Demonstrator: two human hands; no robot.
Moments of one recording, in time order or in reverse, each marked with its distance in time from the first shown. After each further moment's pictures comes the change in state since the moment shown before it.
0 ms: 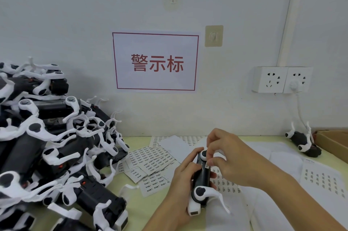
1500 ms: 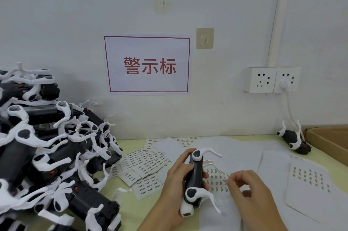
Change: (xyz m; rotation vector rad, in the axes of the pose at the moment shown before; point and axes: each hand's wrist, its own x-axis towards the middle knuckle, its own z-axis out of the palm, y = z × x) left_hand -0.002 0.000 -0.001 -0.040 -0.020 0.040; right_hand -0.070 0.032 0.069 0.495 0.559 0.404
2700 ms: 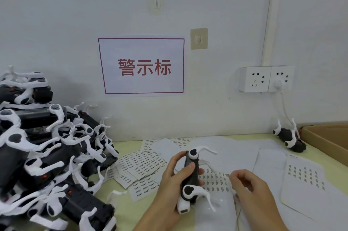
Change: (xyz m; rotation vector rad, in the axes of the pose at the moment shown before) left_hand -0.006 0.004 0.005 0.070 0.050 -0.025; right_hand 0.007 0.004 -0.007 0.135 0.042 0.233
